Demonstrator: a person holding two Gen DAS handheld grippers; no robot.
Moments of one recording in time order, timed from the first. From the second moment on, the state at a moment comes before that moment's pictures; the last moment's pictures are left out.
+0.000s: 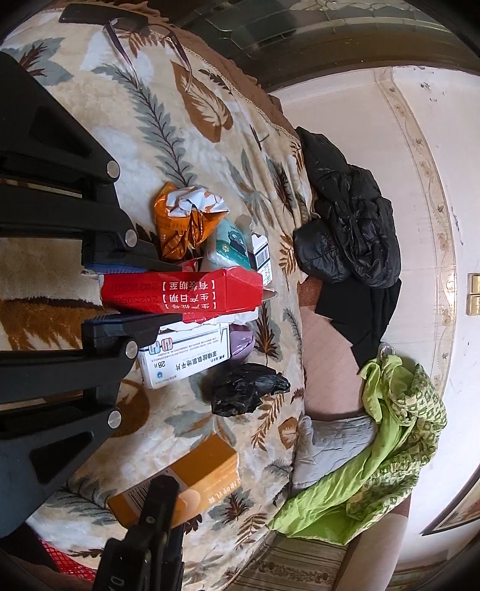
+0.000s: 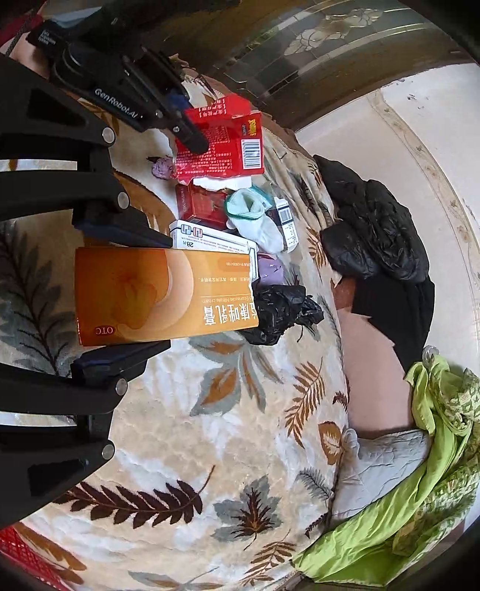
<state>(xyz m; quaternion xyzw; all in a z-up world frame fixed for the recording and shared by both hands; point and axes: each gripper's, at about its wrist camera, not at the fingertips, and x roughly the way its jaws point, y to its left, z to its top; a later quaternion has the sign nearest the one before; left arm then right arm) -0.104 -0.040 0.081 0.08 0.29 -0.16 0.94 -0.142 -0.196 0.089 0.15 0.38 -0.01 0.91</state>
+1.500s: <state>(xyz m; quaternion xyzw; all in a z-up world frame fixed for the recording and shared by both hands) -0.189 -0.089 0.089 0.08 0.28 -0.28 0.91 -0.257 -0.238 0.116 0.23 0.29 -0.06 0.93</state>
